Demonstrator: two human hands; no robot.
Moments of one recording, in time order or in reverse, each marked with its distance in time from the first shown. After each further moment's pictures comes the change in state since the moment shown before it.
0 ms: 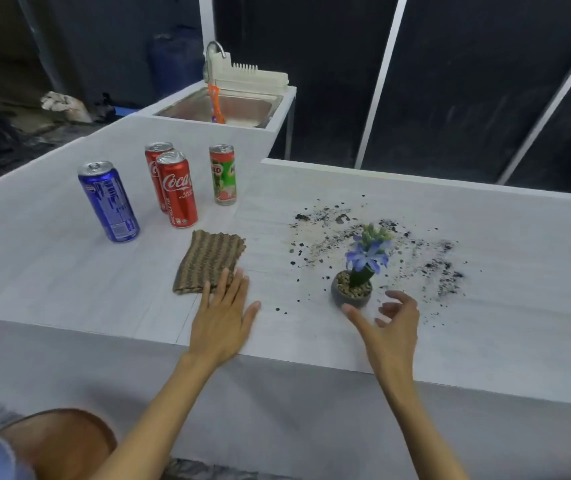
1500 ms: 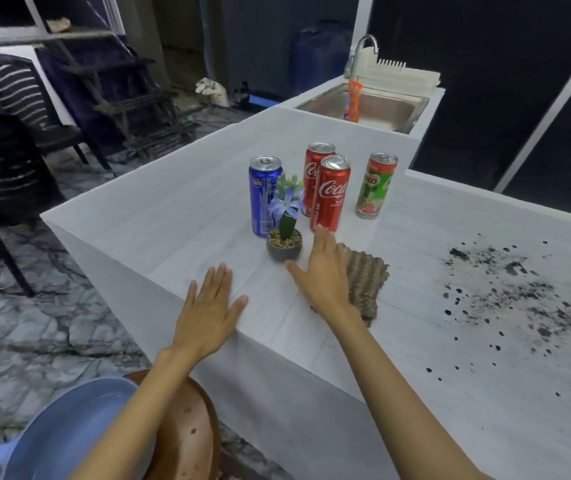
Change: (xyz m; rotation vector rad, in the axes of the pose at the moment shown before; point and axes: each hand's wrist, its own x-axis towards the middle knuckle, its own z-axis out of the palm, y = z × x) left_hand -0.049 -0.186 -0.058 -0.068 -0.011 -0.468; right_hand -0.005 -0.096 0.295 -0.494 -0.610 -0.559
